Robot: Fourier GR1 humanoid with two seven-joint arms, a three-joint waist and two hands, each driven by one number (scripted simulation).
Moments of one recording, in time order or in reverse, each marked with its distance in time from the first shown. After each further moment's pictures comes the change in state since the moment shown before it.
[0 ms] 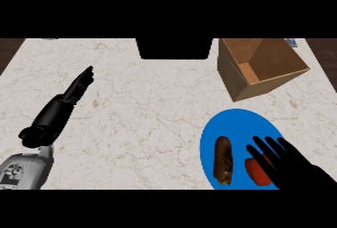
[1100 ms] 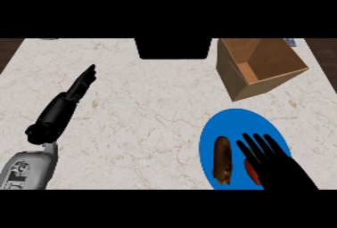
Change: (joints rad) left arm -0.019 -0.071 0.059 0.018 -0.077 -0.050 -0.003; right arm 0.060 0.242 -0.012 0.220 0.323 0.038 -0.168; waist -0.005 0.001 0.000
